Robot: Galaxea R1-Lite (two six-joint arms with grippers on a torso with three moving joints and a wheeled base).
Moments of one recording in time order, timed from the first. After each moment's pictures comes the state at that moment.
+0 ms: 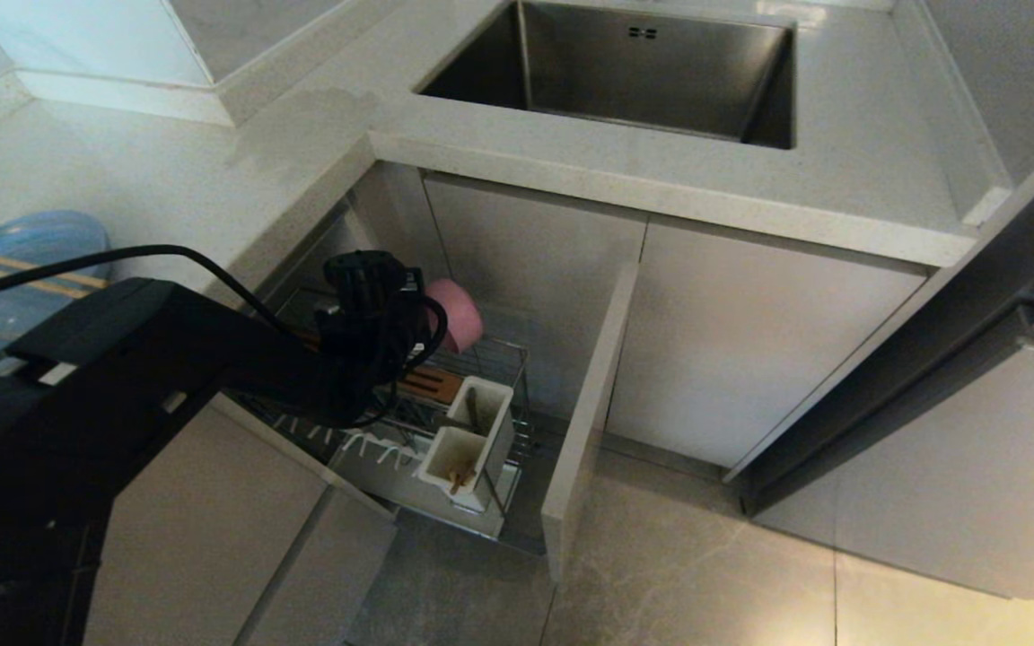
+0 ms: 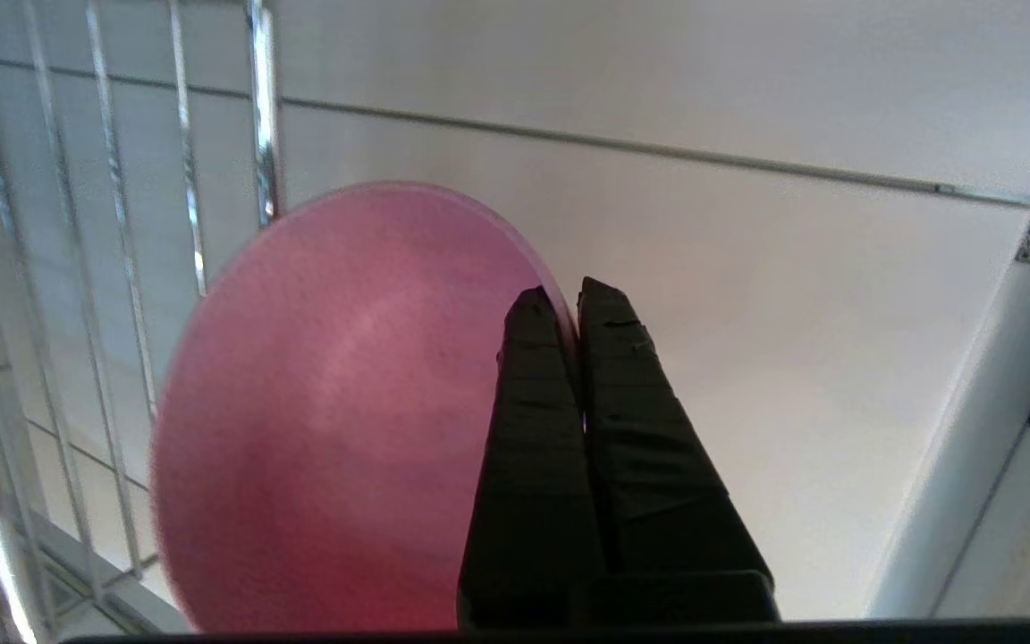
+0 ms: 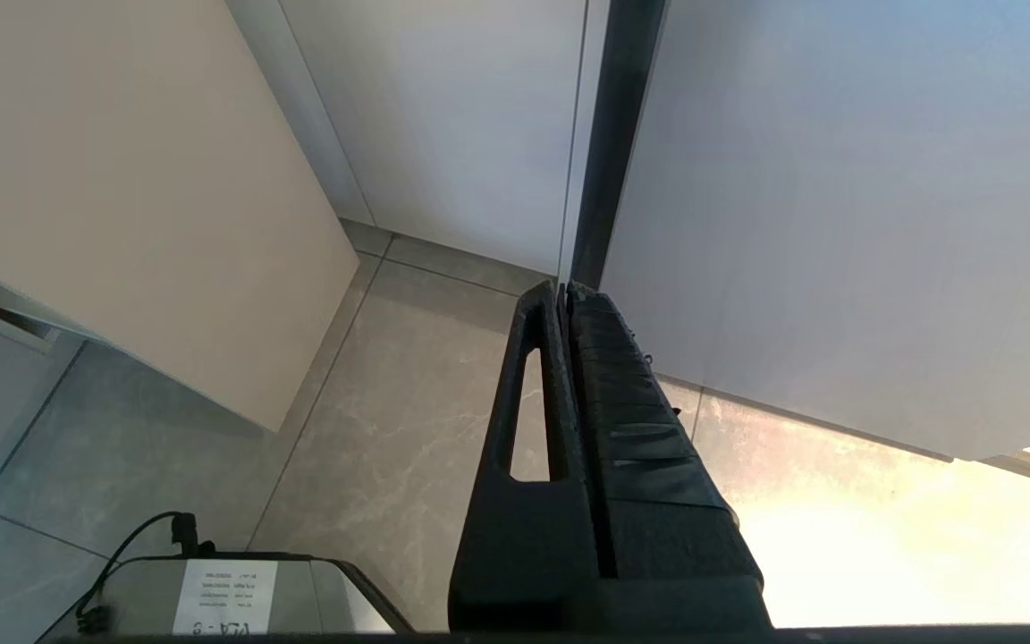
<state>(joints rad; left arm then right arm) -0.31 2.25 -1.41 -0.81 0.32 -1.52 0.00 0.00 0.00 0.00 0.00 0.00</state>
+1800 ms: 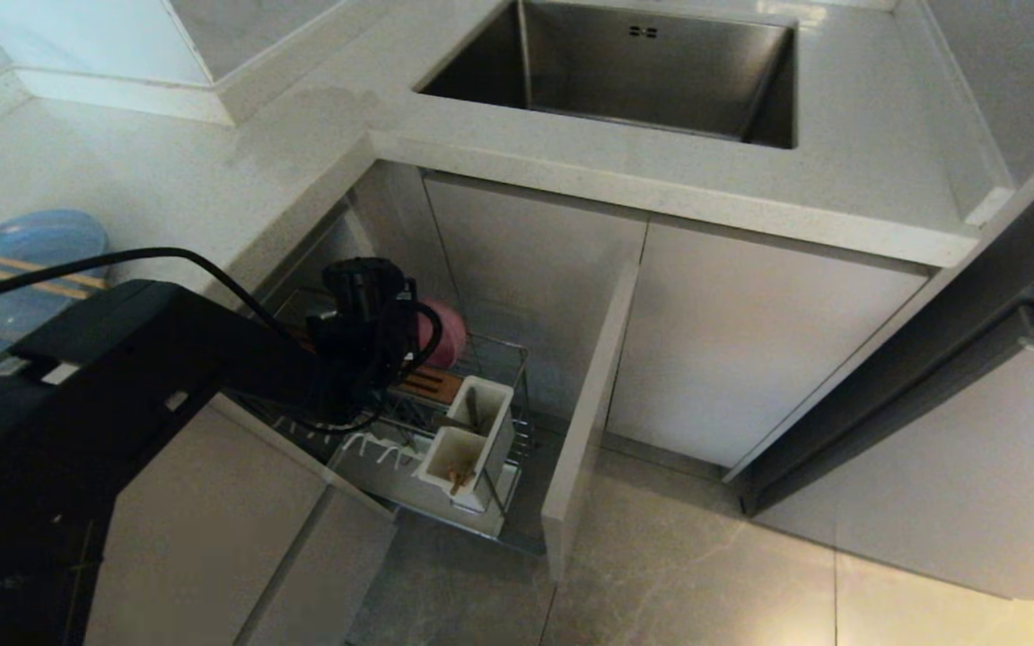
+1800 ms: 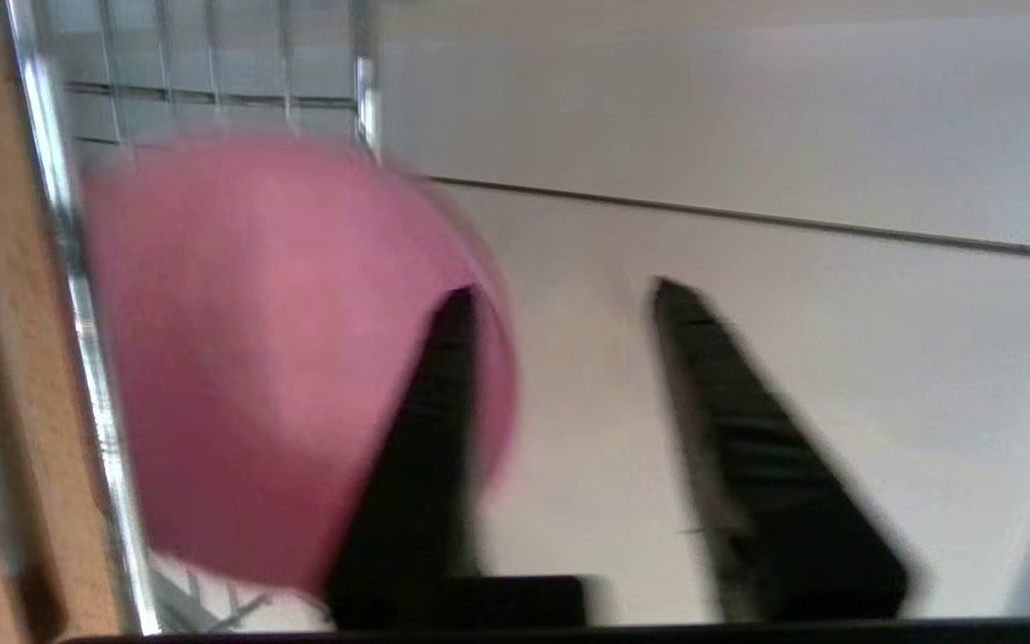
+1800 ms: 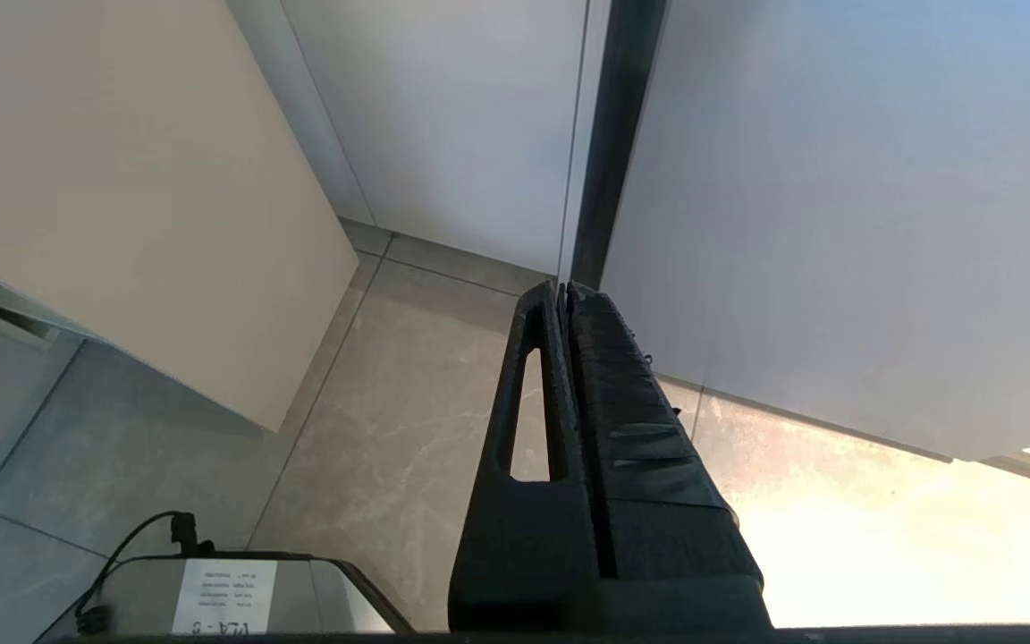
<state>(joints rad) -0.29 2.26 -1.41 -0.77 0.37 -1.46 0.00 0.00 0.00 0.00 0.00 0.00</state>
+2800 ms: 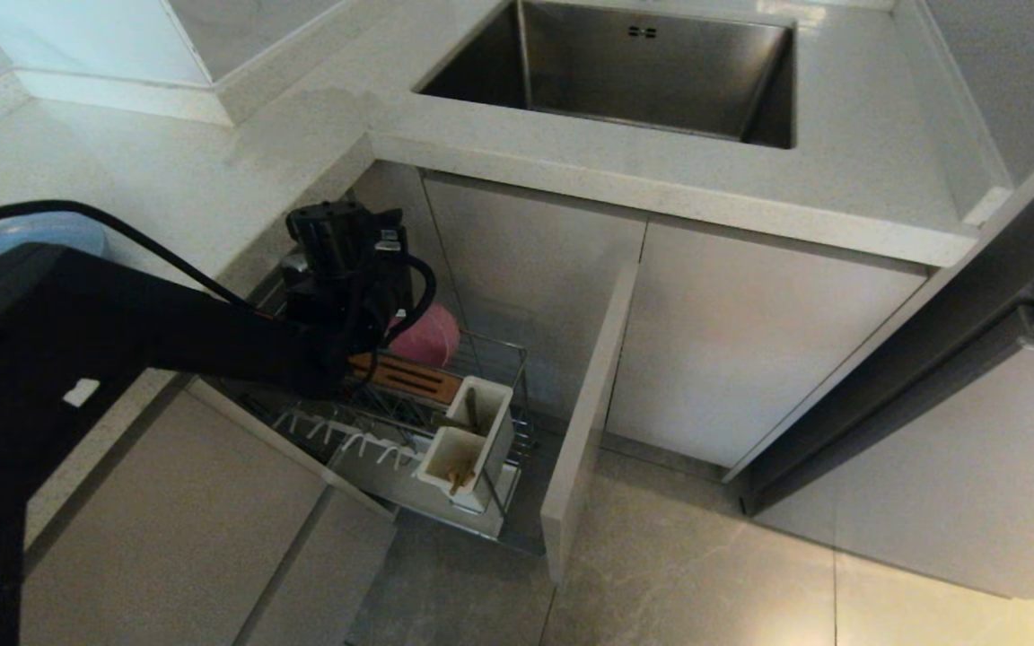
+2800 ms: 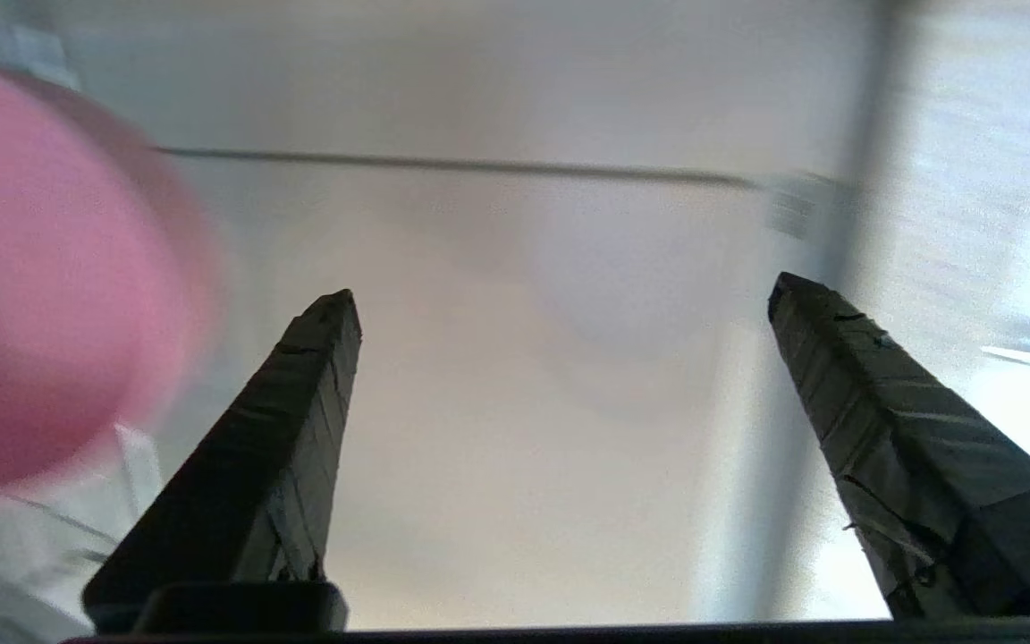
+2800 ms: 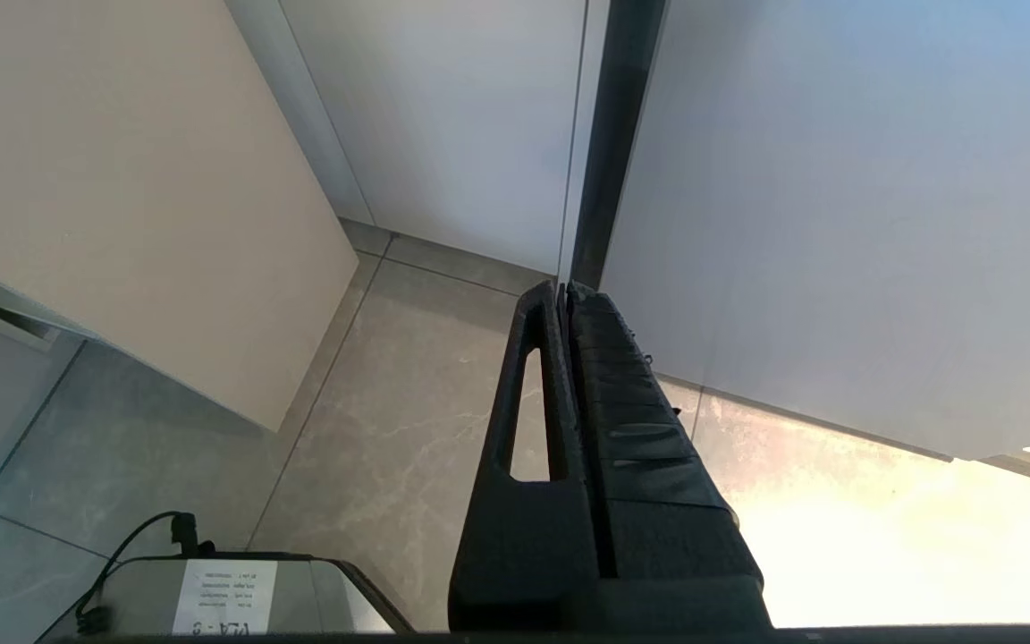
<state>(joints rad) -0.33 2.10 -1.40 -0.77 0.37 -1.42 0.00 0.00 0.00 0.00 0.00 0.00</state>
